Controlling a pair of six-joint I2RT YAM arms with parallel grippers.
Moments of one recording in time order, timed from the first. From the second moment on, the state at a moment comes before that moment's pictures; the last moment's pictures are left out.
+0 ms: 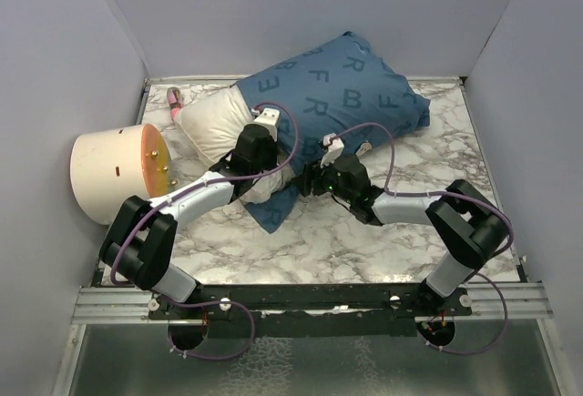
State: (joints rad) left arm -0.56 1.50 0.90 0.11 -0.16 -0.22; right arm 0.74 1.64 0.69 0.65 -0.06 0.35
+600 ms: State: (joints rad) left arm -0.57 1.50 0.90 0.12 -0.03 -0.19; right arm 0.77 1.62 0.62 0.68 0.16 0.38
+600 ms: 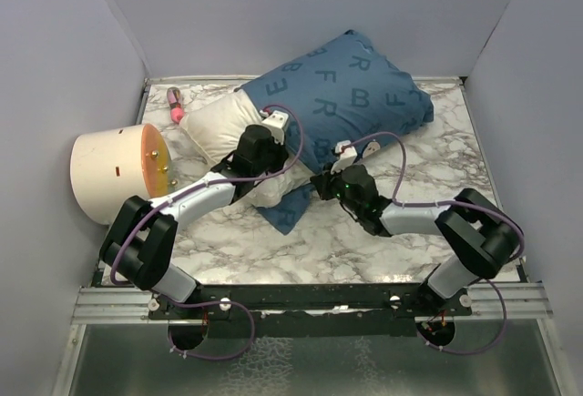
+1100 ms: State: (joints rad) left arm -0.70 1.51 0.89 0.38 0.10 -0.20; right arm 0.72 1.22 0.44 0.70 -0.12 0.17
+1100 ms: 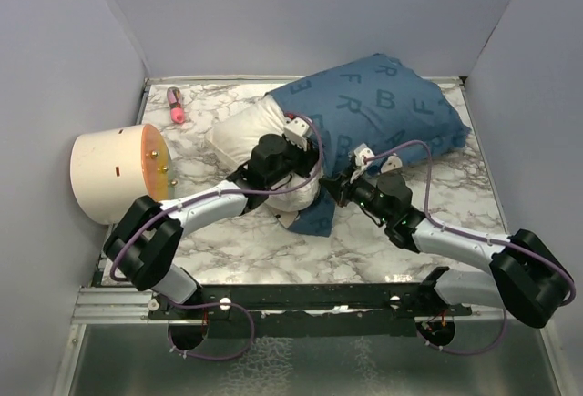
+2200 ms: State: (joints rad) left arm -0.64 1.12 0.78 -0.35 0.19 -0.38; right arm 0.62 1.08 0.32 0.49 -0.19 0.30
